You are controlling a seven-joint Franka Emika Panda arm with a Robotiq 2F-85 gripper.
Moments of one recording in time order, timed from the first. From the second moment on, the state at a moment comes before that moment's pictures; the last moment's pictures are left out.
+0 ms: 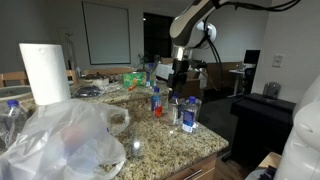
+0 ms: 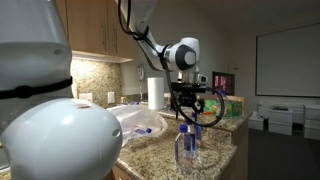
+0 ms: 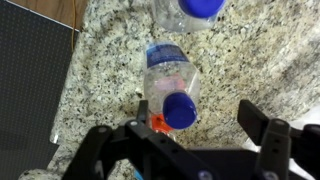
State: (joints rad) arm 0.02 -0.24 -0.06 -2.43 0.11 2.28 -0.41
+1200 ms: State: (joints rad) arm 0.04 -0.22 -0.07 -2.40 0.19 2.28 -0.43
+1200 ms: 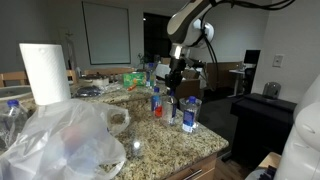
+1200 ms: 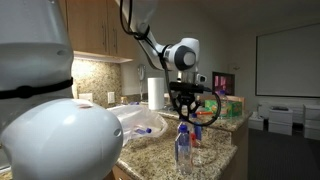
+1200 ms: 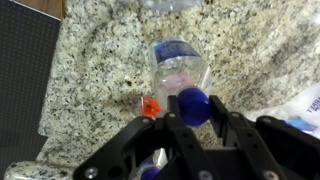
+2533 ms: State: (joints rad) arm 0.09 0.00 0.02 -2.22 0.85 1.94 -0.60
